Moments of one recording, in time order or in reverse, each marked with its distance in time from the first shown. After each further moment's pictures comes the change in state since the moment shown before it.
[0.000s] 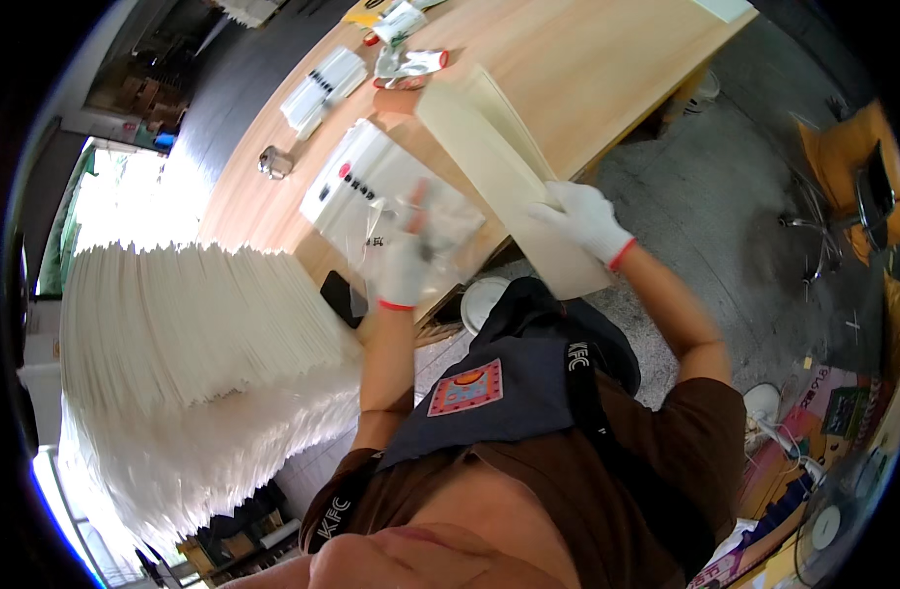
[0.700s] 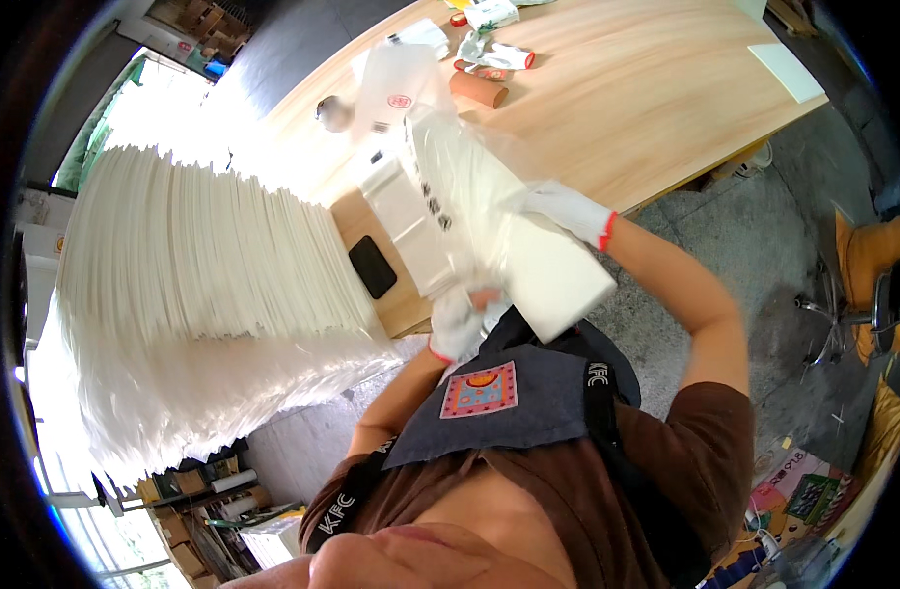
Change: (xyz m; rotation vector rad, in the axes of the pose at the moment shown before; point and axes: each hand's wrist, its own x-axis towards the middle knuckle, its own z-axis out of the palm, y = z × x) left_hand -0.111 -0.032 -0.031 1.489 -0.257 0.541; right_hand 0.073 -0.074 0.052 0.764 -0.632 0.101
